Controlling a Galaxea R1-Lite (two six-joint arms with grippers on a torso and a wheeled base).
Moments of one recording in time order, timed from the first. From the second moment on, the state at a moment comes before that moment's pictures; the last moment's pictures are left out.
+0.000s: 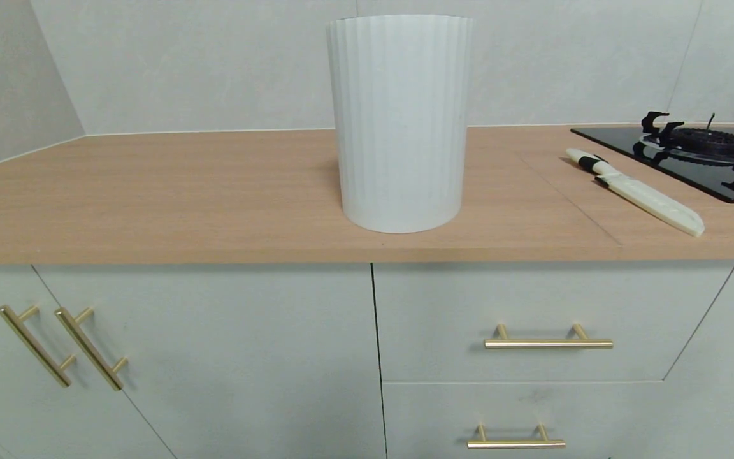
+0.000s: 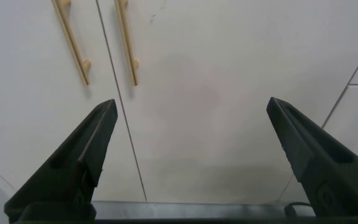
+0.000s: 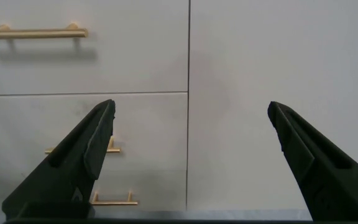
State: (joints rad) left arm 0.00 0.00 0.00 0.00 0.01 0.00; right arm -0.01 0.00 0.00 0.01 -0.02 0.00
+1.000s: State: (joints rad) left arm 0.00 0.00 0.00 0.00 0.01 0.00; right arm -0.01 0.00 0.00 0.01 -0.02 0.00
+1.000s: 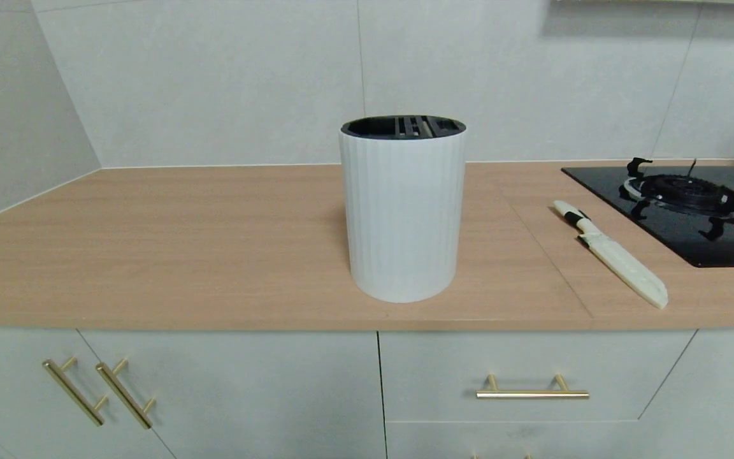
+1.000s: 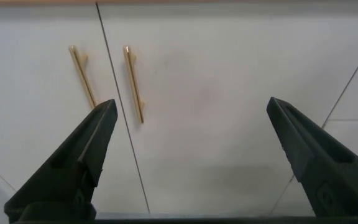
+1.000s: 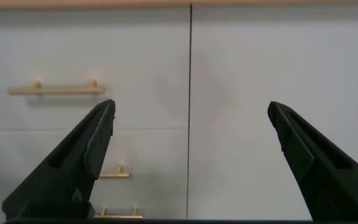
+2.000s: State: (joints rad) left arm 0.00 0.00 0.00 0.00 0.01 0.00; right arm -0.01 0.00 0.00 0.01 -0.02 0.00
